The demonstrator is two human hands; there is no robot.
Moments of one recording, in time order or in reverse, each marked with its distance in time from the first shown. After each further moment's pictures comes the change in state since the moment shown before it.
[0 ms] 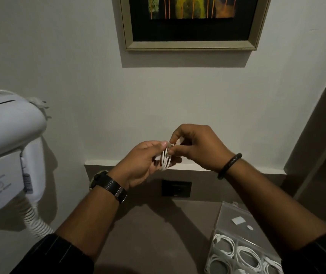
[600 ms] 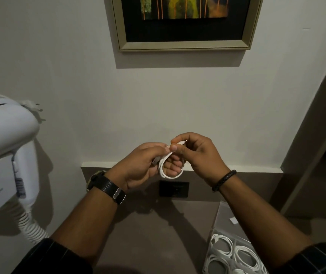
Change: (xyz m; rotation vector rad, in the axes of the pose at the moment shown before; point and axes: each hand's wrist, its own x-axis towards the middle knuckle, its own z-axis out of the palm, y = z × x) left_hand 0.000 0.006 0.011 0.008 -0.140 -0.007; right_hand -0.017 0.025 0.021 0.597 0.168 0.125
